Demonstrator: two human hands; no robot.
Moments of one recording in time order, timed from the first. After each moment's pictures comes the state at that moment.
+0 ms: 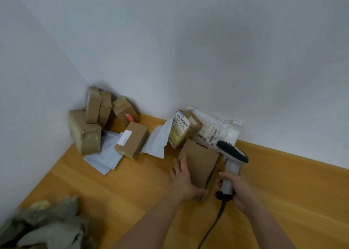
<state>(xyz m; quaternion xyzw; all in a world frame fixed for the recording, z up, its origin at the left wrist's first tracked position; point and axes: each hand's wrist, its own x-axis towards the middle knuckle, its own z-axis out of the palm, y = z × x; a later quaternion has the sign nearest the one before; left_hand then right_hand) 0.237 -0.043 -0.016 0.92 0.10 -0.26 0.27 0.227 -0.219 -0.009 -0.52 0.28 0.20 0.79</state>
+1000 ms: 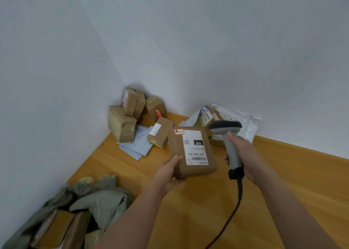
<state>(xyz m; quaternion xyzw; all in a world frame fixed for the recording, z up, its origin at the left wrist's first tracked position) 0.158 0.063 0.068 0.57 0.37 -0.15 0.72 0.186 -0.158 0.129 -0.64 0.15 0.20 0.73</state>
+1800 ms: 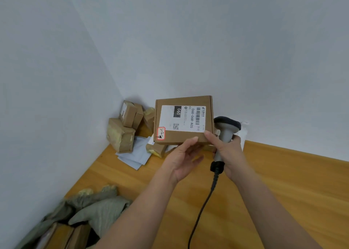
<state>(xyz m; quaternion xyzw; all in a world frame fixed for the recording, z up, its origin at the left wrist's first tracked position) 0.161 0.023 0.143 0.46 0.13 -0.19 0.85 0.158 -0.120 0.165 -0.57 0.19 0.05 0.80</state>
